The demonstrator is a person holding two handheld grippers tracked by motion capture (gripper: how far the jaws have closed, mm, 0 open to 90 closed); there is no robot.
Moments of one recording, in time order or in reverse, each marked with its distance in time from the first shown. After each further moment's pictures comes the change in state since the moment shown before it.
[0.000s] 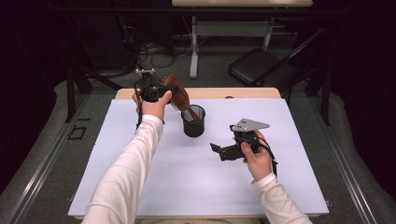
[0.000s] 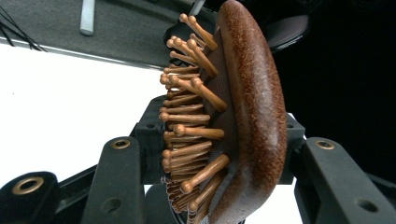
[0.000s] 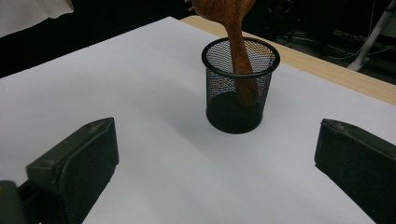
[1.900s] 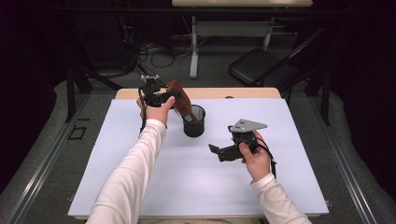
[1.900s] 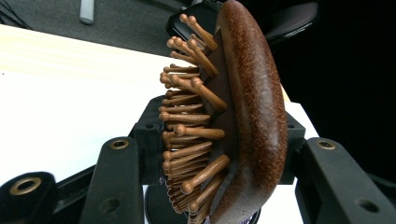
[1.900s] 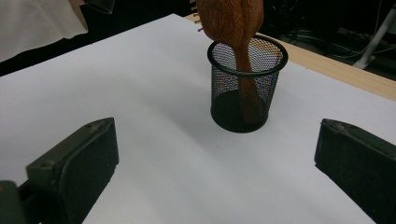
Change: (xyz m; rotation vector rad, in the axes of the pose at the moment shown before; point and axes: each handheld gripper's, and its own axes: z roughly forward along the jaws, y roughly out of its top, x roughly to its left) left arm 0.009 -0.016 0.015 0.026 0.011 -0.009; right arm 0.003 -0.001 0.004 0.010 0.012 -0.002
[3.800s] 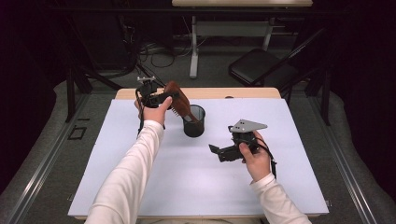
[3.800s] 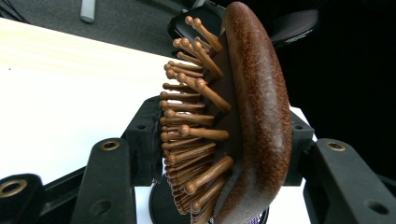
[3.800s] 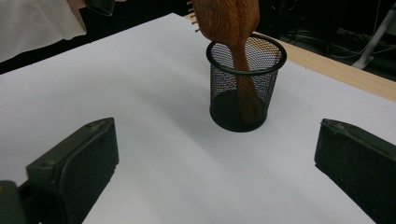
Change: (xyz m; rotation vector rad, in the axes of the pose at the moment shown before) left arm 0.011 -0.001 -0.001 -0.008 -0.005 -0.023; right arm 0.000 -0.001 0.000 0.000 -0.004 -0.007
